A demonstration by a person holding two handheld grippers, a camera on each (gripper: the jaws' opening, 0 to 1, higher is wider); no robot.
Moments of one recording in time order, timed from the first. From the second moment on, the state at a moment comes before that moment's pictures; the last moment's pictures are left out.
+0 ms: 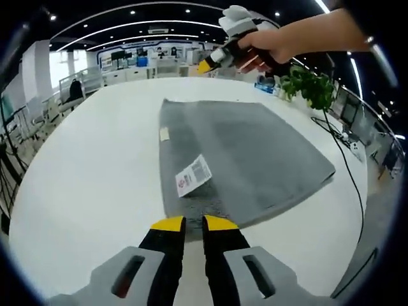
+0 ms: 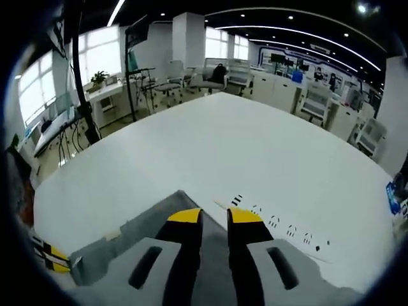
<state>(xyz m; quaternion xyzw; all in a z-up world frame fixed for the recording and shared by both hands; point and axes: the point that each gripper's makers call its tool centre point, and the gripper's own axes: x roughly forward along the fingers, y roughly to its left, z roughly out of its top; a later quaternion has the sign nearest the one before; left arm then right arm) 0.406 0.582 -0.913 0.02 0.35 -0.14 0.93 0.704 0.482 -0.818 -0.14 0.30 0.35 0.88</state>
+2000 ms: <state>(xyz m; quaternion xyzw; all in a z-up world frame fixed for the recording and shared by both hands) 0.384 0.556 -0.919 0.05 0.39 -0.15 0.91 0.694 0.332 -0.814 -0.08 0.32 0.27 0.90</state>
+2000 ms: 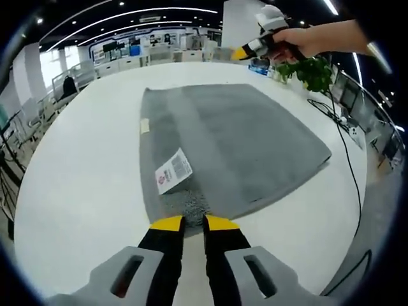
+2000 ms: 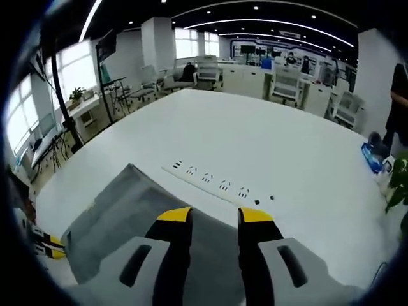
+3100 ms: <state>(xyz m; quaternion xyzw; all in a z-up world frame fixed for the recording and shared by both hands) 0.394 0.442 -0.838 0.10 0.32 -0.24 0.91 0.679 0.268 -0.818 -0.07 0.33 0.27 0.90</state>
